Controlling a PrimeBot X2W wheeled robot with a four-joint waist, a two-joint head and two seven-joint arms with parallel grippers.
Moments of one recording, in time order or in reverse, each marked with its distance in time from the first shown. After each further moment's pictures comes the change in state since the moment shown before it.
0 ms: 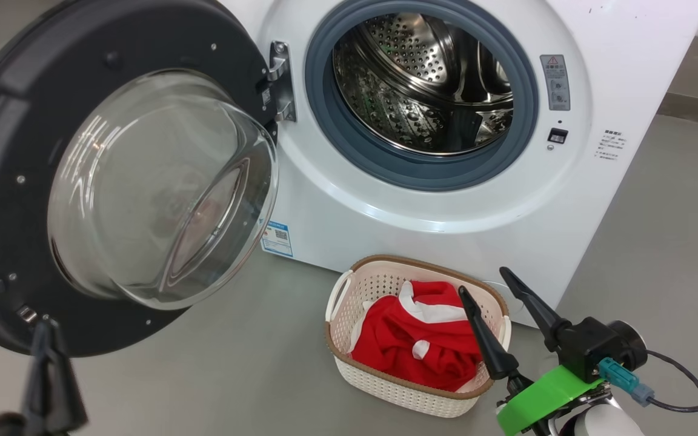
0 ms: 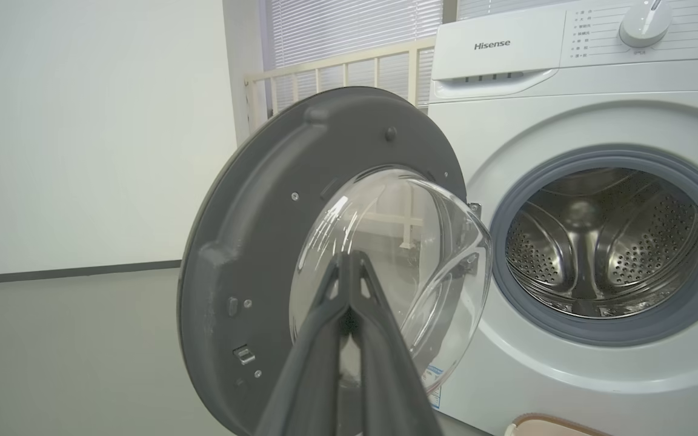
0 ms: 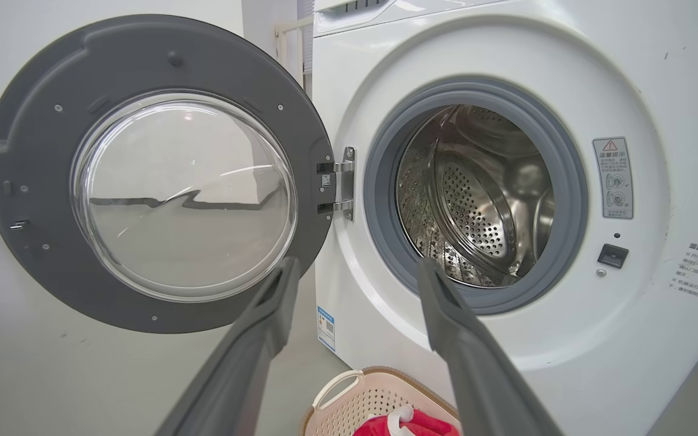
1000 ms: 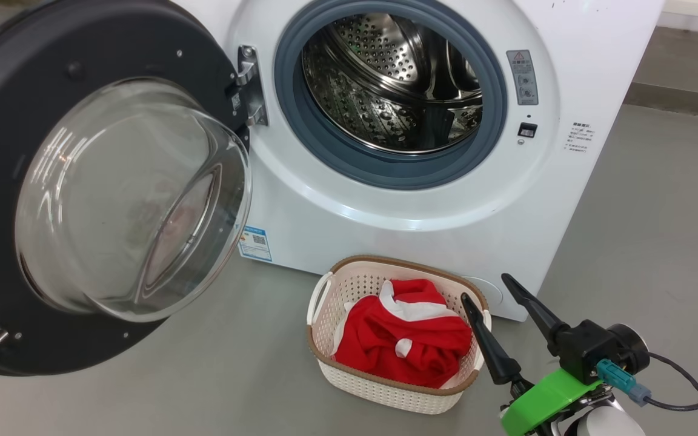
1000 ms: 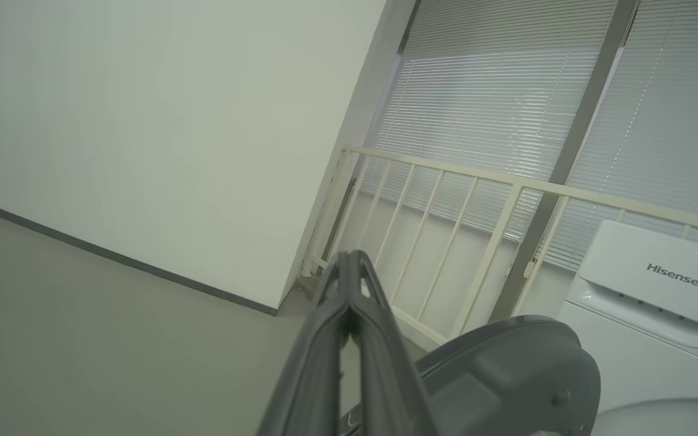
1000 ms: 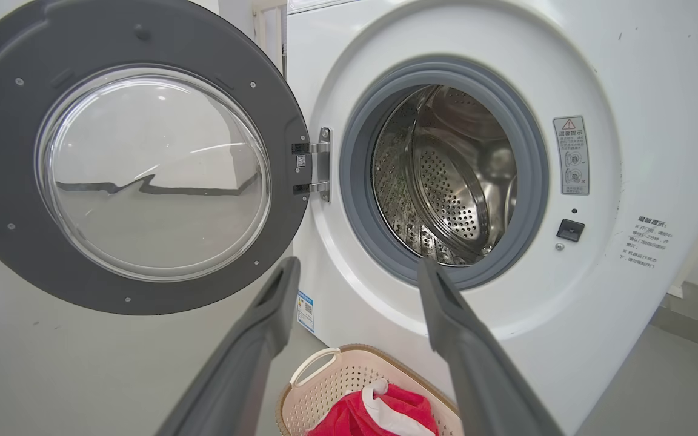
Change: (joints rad) left arm -0.690 0.134 0.314 0.615 -0.341 -0.142 -0.011; right arm -0.003 -0.016 0.010 0.033 -0.008 0.000 0.000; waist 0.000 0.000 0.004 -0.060
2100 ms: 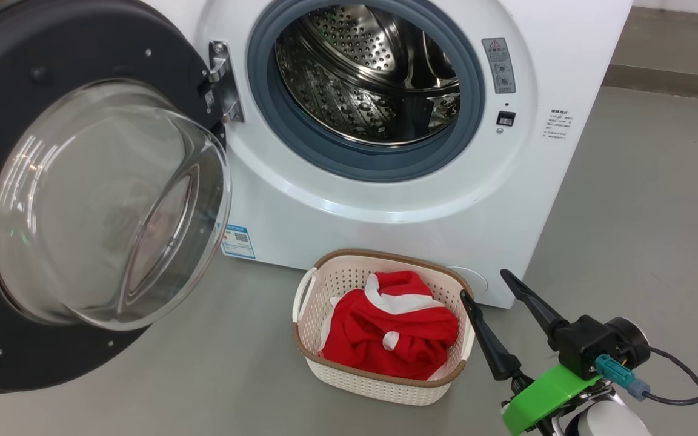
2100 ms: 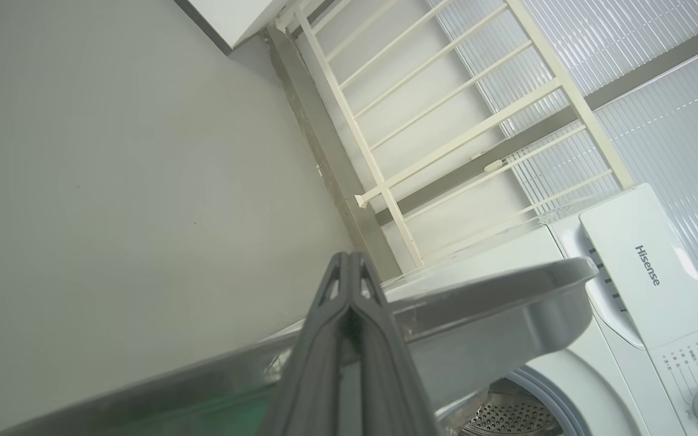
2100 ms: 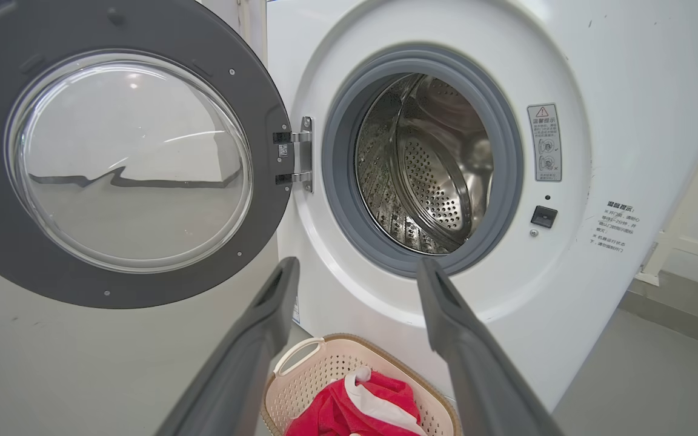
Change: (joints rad) left arm -0.251 0.031 0.147 0.495 -0.386 -0.137 0.507; right arm -0.021 -0.018 0.018 0.011 0.000 0.000 0.000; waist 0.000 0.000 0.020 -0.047
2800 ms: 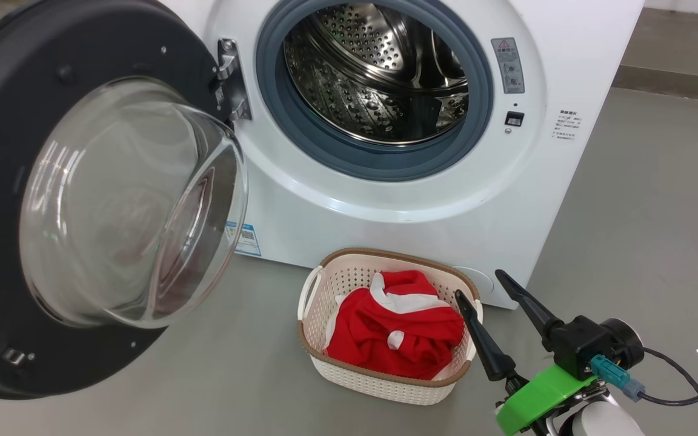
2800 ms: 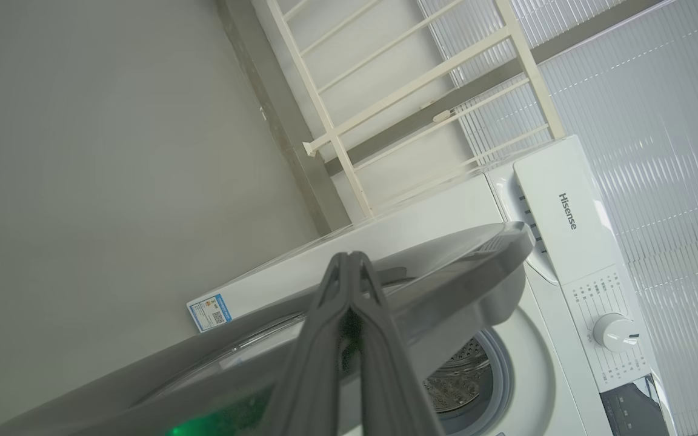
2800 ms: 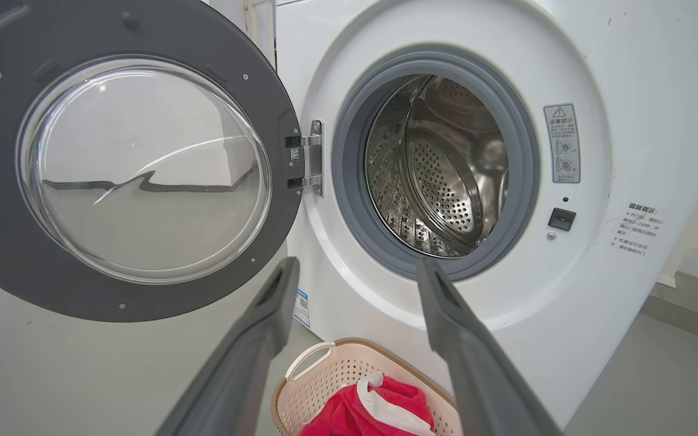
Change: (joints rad) left arm 0.049 -0.025 0.025 -0.130 -0.121 -0.032 0.206; right arm 0.000 0.018 -0.002 -0.001 0.000 0.000 0.000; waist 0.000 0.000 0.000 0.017
